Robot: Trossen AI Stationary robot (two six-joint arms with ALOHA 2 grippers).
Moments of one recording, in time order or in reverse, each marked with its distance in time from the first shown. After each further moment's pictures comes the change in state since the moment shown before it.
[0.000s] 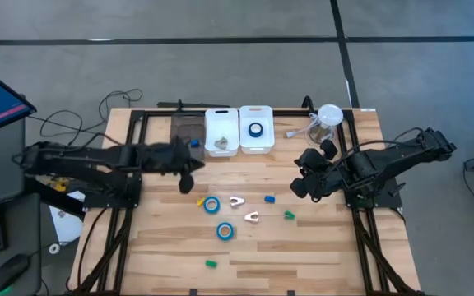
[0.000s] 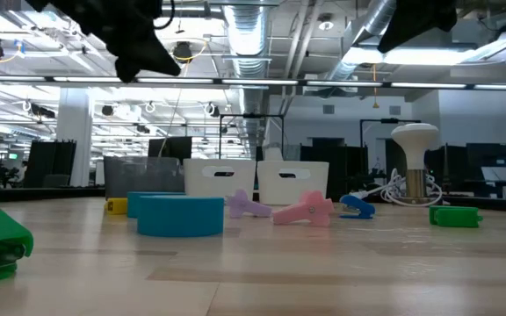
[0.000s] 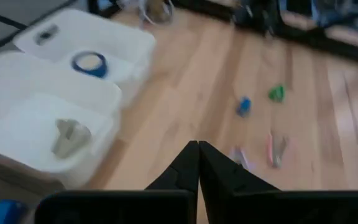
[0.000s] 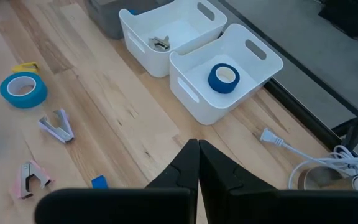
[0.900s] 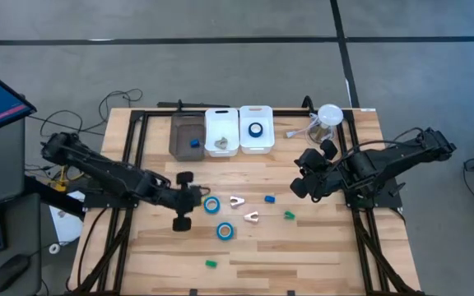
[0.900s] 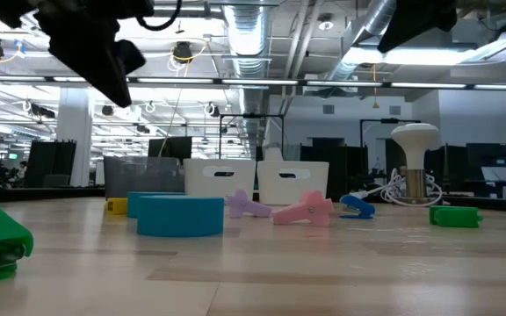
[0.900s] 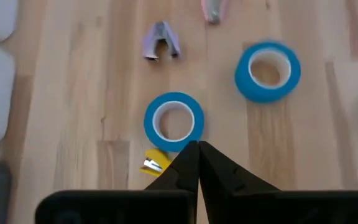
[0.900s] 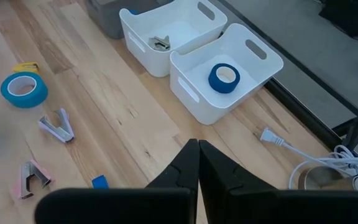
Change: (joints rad) left arm -0.372 0.342 0.174 -0.324 -0.045 0.030; right arm 0.000 0.000 0.000 0.000 -0.001 0.001
